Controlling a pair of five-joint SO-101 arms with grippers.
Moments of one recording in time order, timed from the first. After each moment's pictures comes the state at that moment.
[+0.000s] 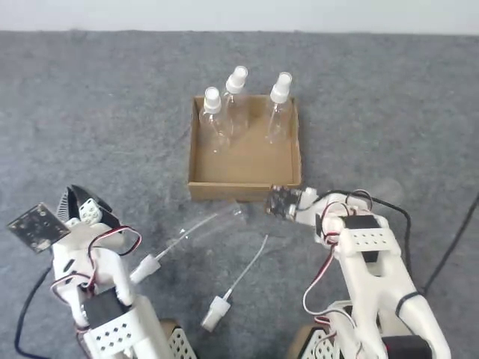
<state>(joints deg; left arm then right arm) -32.1 -103.3 97.3 38.5 20.4 -7.0 -29.9 68.7 33.6 68.7</state>
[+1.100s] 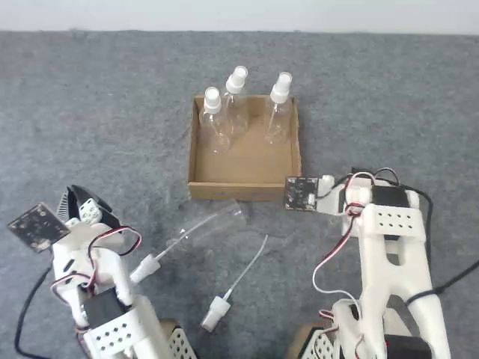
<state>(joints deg) -32.1 -103.3 97.3 38.5 20.4 1.7 -29.9 50.1 60.7 88.4</state>
